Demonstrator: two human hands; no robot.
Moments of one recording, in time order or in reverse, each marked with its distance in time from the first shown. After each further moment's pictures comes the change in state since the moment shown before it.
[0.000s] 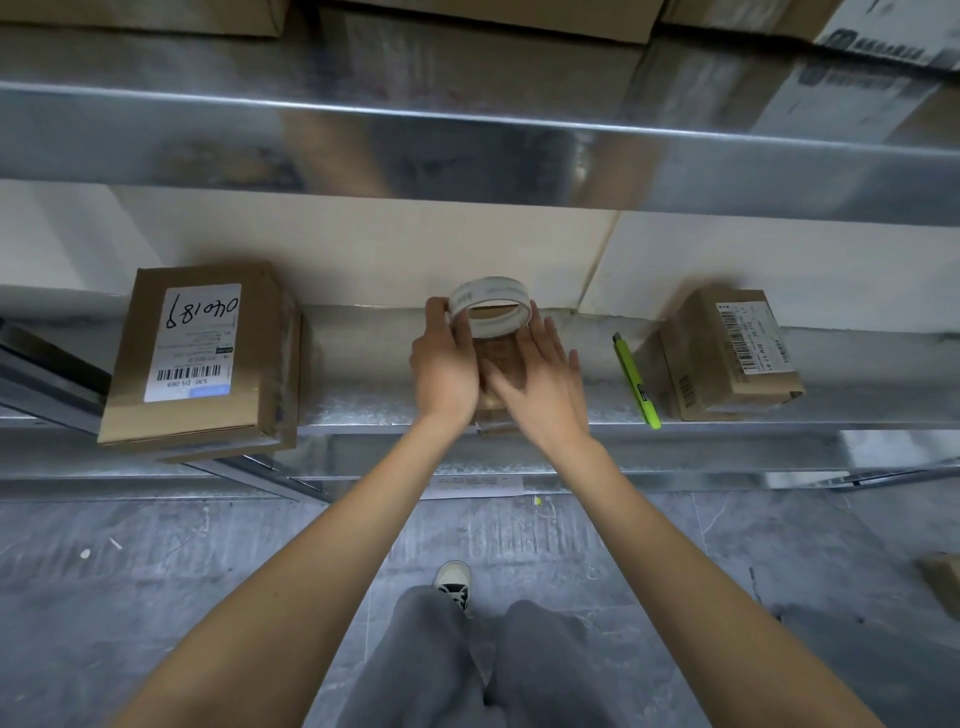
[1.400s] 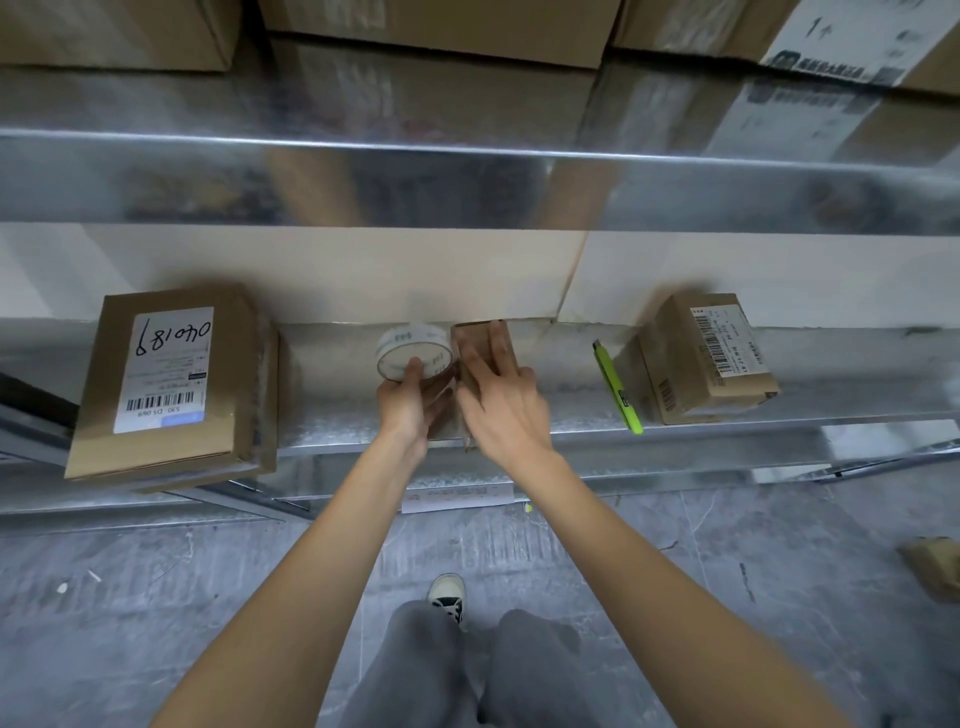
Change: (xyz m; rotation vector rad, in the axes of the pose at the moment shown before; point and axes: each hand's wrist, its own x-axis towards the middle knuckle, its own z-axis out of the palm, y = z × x) left_hand 0.005 -0.030 -0.003 -0.793 -0.165 -0.730; right_hand -0.008 -0.026 0.001 -0.180 -0.044 0.005
